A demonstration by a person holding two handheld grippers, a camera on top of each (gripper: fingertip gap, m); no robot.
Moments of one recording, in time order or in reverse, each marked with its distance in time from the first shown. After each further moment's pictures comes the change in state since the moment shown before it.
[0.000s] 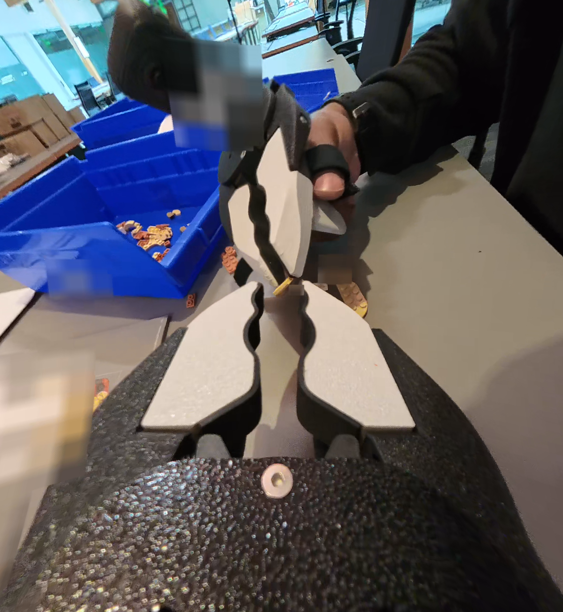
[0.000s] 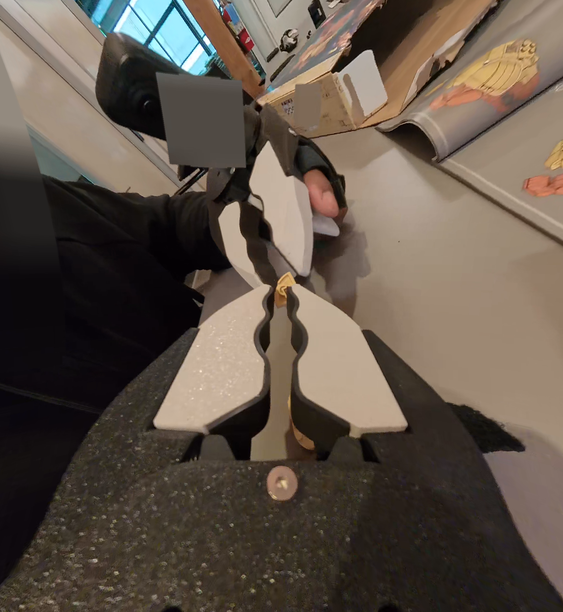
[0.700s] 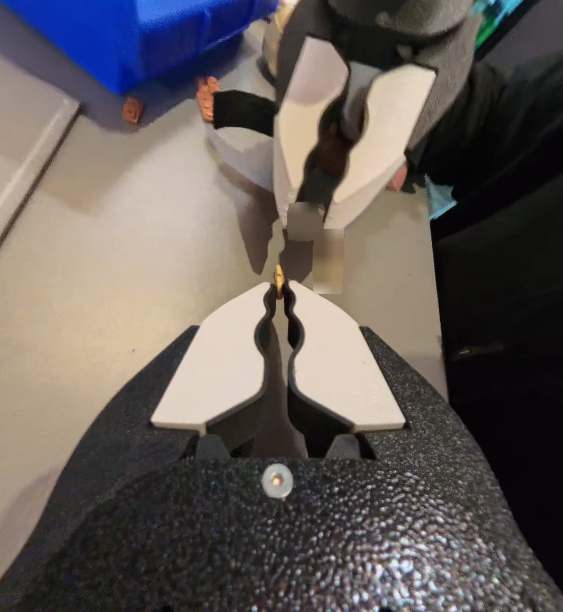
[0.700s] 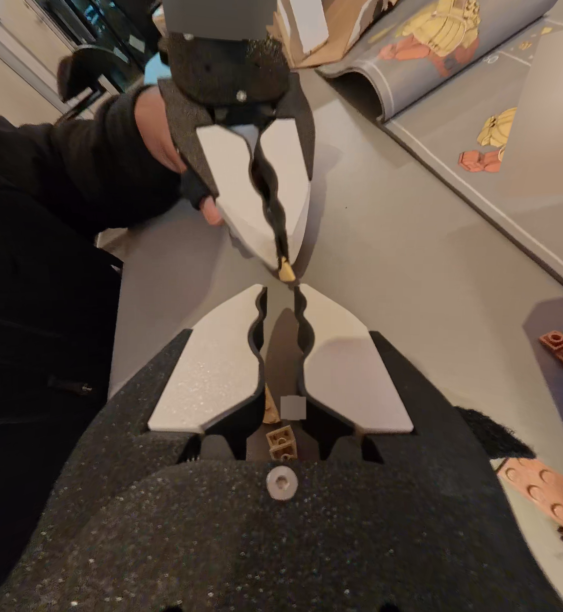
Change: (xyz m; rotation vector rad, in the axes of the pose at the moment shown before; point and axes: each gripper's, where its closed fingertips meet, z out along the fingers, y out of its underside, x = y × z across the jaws) left arm 0.009 0.049 -0.009 -0.291 0.196 -0.777; right arm 0.028 0.019 0.000 -0.160 0.249 -0.114
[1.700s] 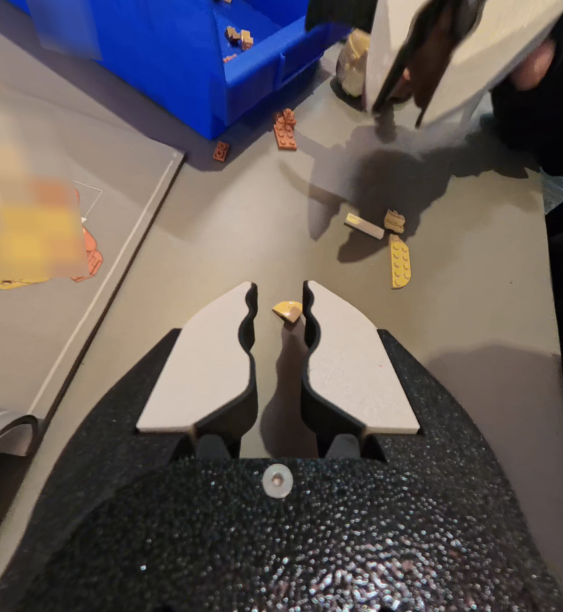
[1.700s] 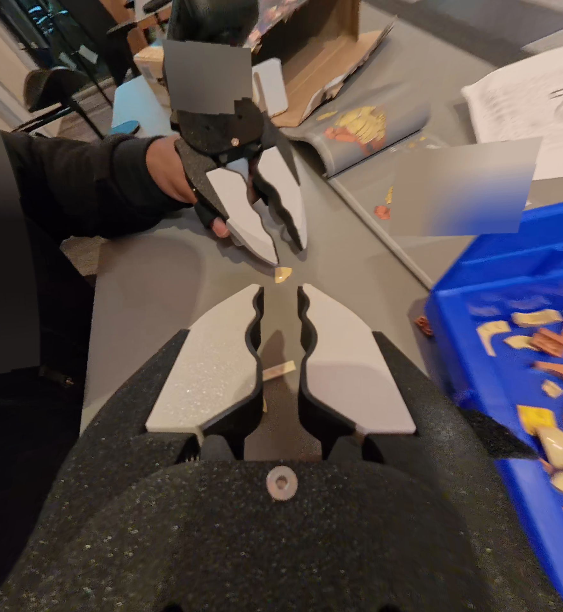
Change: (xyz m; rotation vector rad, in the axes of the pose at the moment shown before) left arm -0.033 -0.012 -0.009 0.037 -0.271 0.160; right arm 0.005 -0.024 -0.054 0.085 0.152 -0.127
